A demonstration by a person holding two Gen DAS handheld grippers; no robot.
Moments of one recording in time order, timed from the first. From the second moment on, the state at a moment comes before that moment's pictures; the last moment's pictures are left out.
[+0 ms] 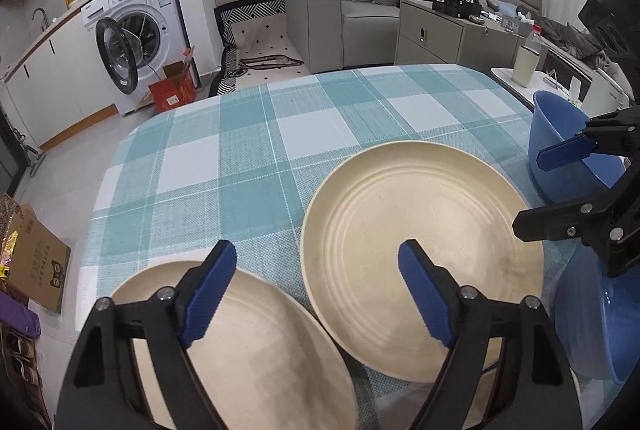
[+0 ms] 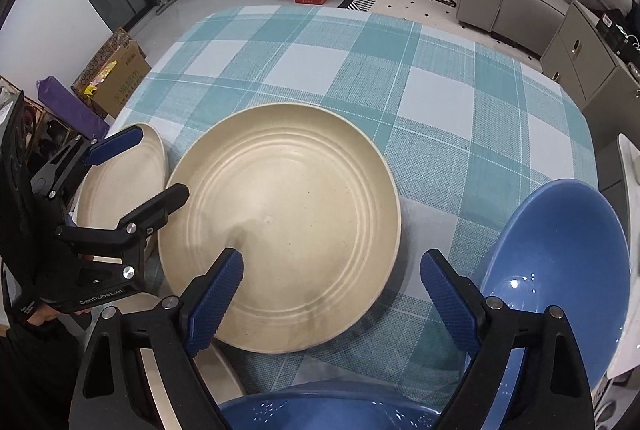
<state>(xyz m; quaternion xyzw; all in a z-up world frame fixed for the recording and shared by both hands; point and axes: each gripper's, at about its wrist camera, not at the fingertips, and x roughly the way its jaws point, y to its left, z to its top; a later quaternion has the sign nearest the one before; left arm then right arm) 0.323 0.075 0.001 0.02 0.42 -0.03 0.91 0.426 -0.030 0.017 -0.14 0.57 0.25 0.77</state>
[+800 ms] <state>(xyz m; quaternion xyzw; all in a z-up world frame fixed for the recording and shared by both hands) 0.331 0.071 -0.018 0.03 0.46 -0.05 0.89 0.422 -0.002 -0.012 -0.22 0.59 0.21 0.74</state>
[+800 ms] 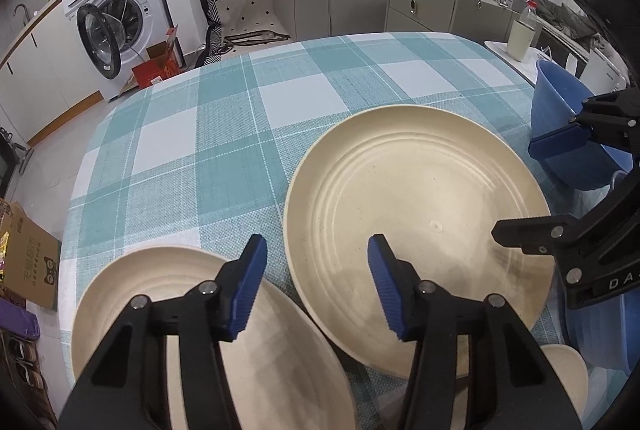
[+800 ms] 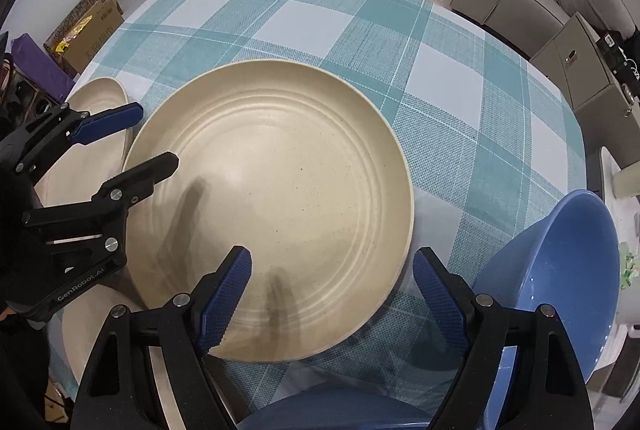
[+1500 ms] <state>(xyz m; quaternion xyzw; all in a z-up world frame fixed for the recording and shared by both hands) 0.333 0.067 -0.023 0.03 0.46 -0.04 0.89 0.427 -0.009 -0.007 -0.21 0.61 0.20 0.74</state>
